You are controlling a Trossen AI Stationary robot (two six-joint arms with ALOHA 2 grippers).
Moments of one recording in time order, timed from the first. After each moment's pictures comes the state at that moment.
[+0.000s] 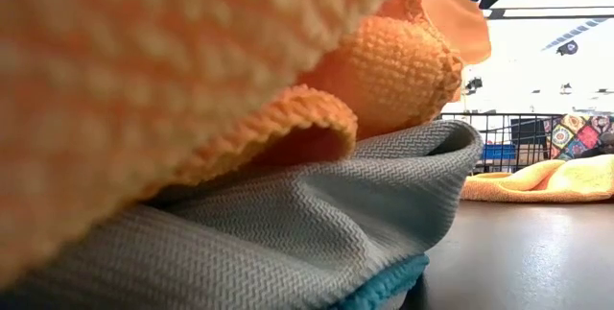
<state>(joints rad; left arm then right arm) 0.24 1.99 2.28 -0.37 0.14 0.18 0.32 1.26 1.37 -1.37 0.50 1.10</state>
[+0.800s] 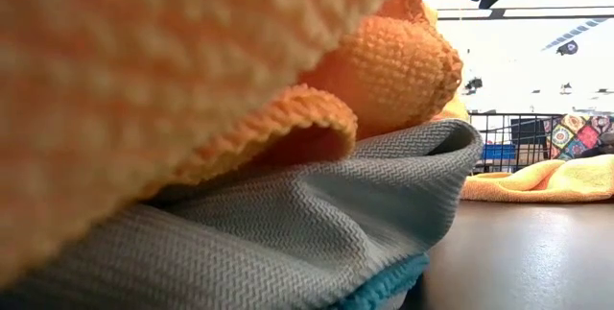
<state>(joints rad) 0.40 2.25 2.28 -0.02 0.12 -0.14 0.32 1.26 1.37 -1.37 0.49 1.08</state>
